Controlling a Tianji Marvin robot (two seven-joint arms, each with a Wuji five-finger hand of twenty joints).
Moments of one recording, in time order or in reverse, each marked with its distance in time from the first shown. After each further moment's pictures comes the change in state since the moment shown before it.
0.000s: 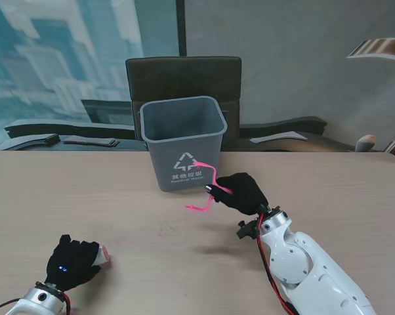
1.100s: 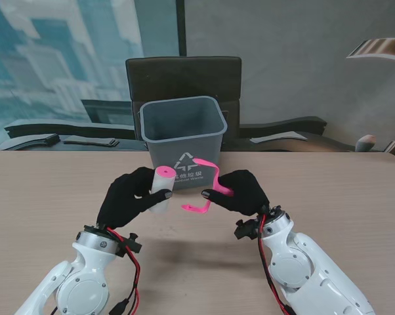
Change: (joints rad) left arm -0.330 -0.130 0.281 -0.153 -0.927 -0.148 -0.005; right arm -0.038 -0.004 0.015 -0.080 -0.019 -0.092 -0.053; left_hand 0.133 0.139 -0.275 -0.032 -0.113 -0.008 0.022 0.014 -0.115 -0.001 0.015 0.098 -0.090 -0.017 0.000 0.041 -0.108 -0.044 -0.028 -0.014; right_hand -0.109 -0.012 -0.066 0.000 0.095 -0.107 0.347 -0.051 0.013 -0.017 0.079 0.001 0.011 -0.017 0.000 0.100 0.018 -0.017 0.038 0.049
